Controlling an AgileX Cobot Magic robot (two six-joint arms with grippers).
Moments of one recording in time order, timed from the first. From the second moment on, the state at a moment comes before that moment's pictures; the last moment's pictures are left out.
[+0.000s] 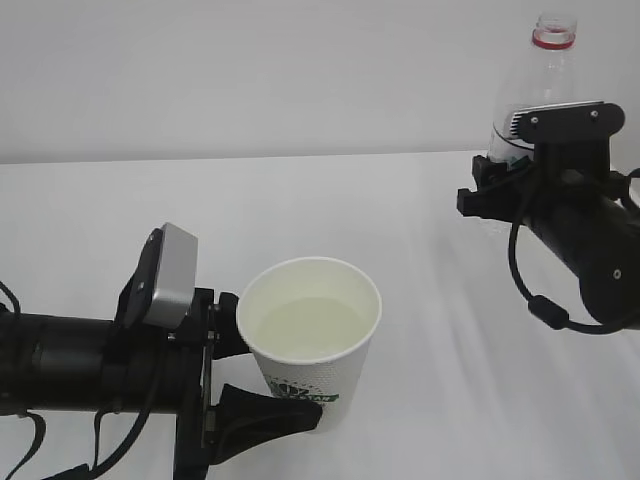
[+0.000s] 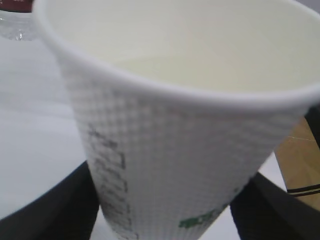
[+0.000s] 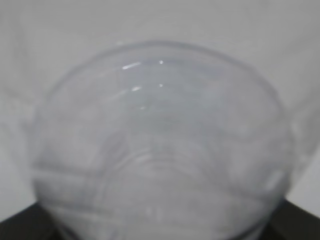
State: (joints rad) left arm -0.47 1.84 -0.54 1.09 -1.11 -0.43; right arm 0.33 1.82 -0.70 0.40 -0.84 -0.30
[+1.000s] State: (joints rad) left arm -0.47 1.84 -0.54 1.07 -1.11 -0.43; right arm 0.33 1.95 -0.70 0.43 -0.97 -0.30
